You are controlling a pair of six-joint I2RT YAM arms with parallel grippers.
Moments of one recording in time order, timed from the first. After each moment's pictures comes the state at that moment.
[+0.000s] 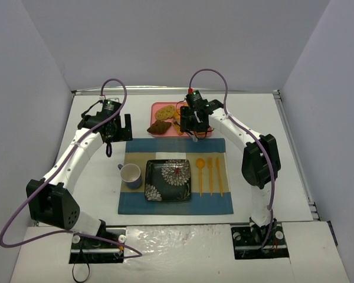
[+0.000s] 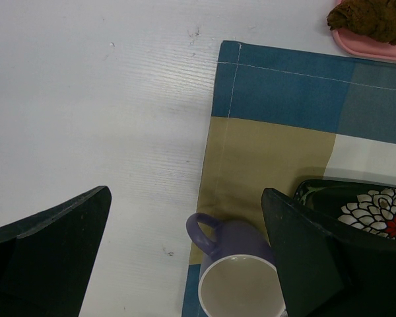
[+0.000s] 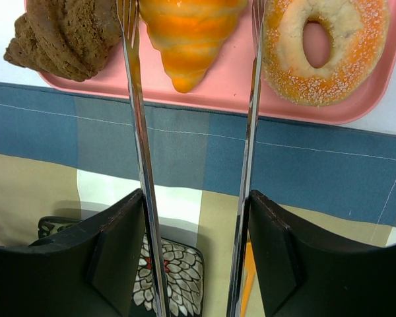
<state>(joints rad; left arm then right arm) -0.27 1.45 1.36 -0.88 -0.27 -0.31 0.53 2.01 1.74 -0.72 0.06 0.47</state>
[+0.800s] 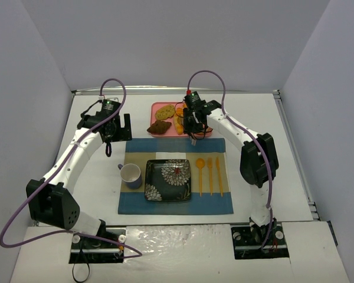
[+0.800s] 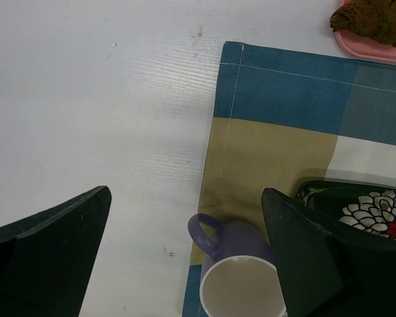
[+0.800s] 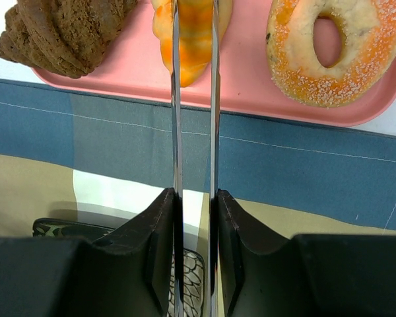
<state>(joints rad) -0.26 1.45 1.36 -0.88 -0.27 -0.31 0.53 2.04 1.75 -0.72 0.06 0.46</state>
